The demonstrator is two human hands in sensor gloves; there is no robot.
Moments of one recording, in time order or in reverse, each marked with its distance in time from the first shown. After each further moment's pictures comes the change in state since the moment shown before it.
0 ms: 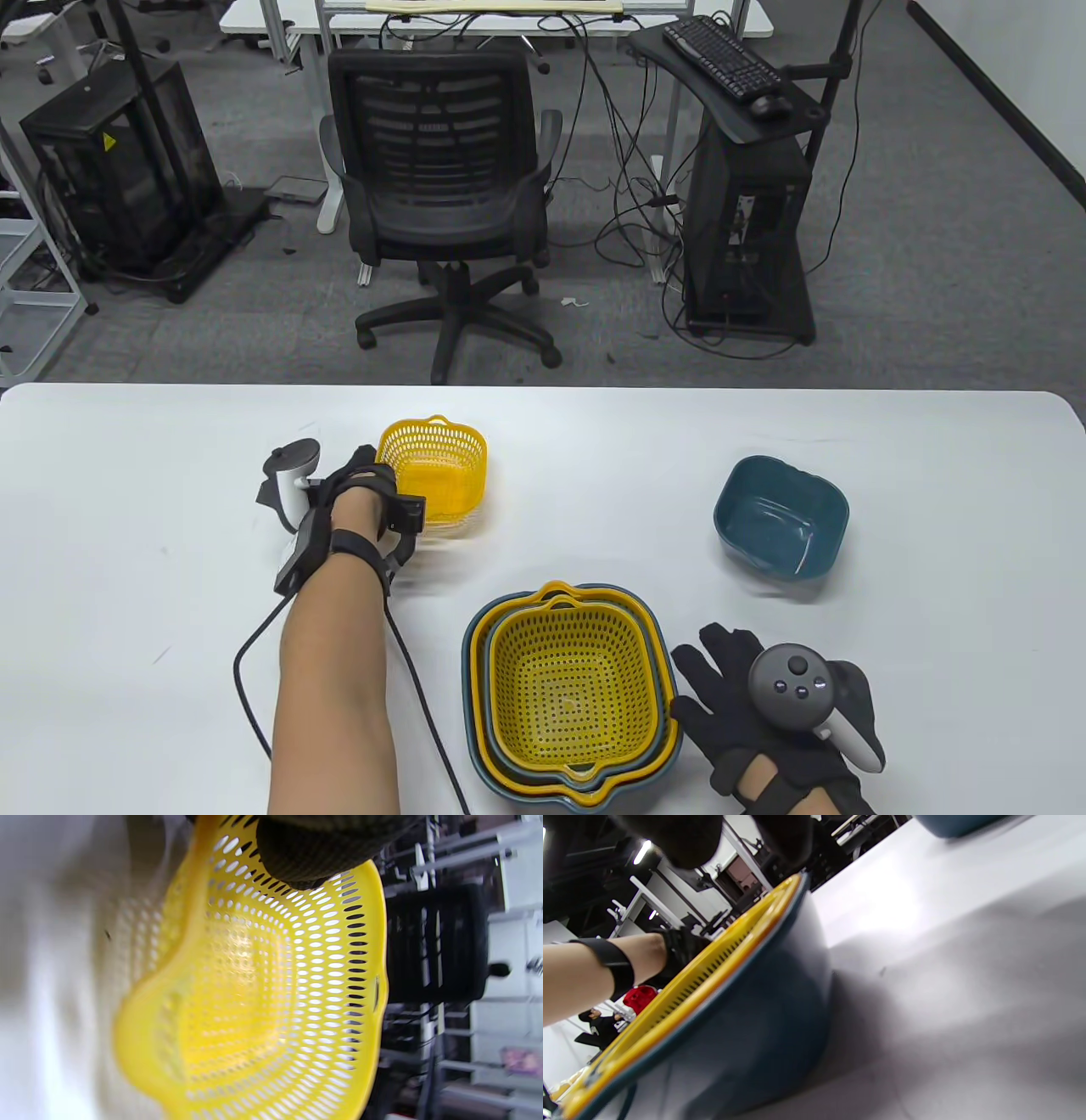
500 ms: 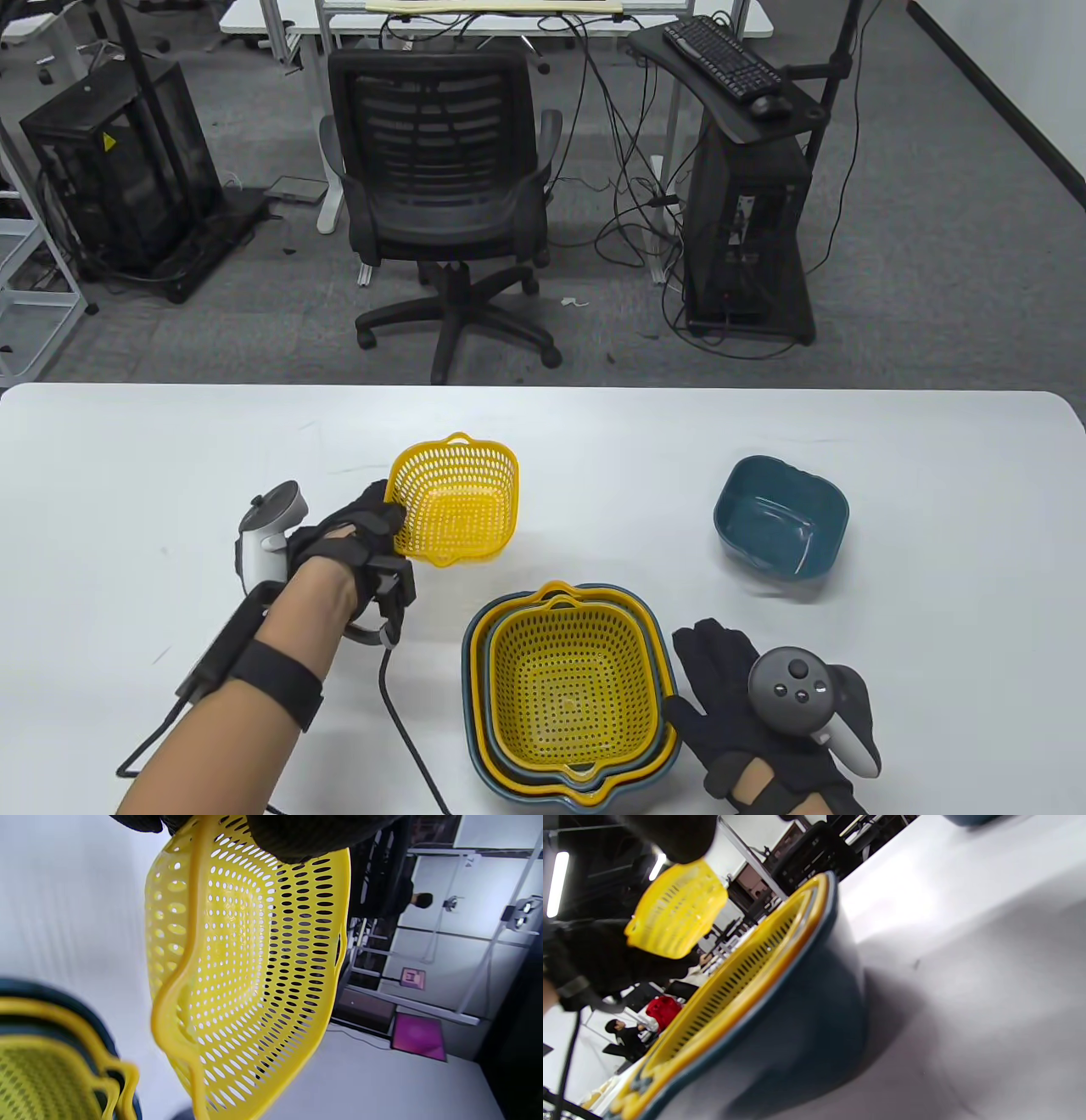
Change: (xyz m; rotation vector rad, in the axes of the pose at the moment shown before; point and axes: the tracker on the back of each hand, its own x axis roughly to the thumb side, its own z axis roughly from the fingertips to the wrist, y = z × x) left_hand -0.015 -0.005 0.167 -0.379 -0.176 0.078; right_hand 0.007 0.001 0.002 -0.030 -0.047 -0.075
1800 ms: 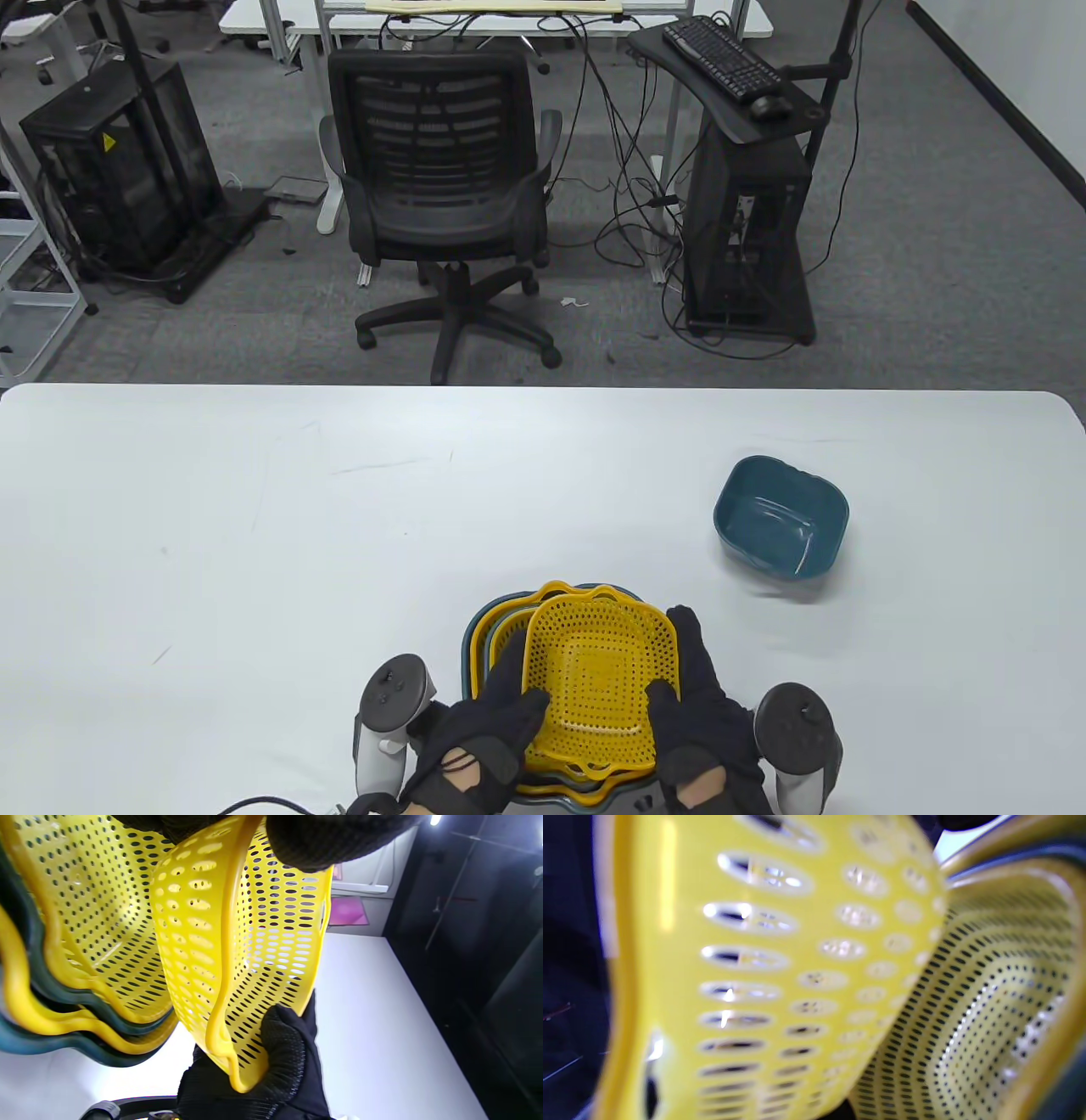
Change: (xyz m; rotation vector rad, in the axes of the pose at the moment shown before) left_hand -0.114 -0.127 0.076 -0.308 -0.341 -0.169; right_hand 0.019 0.025 0.006 -0.401 -0.090 -0.500
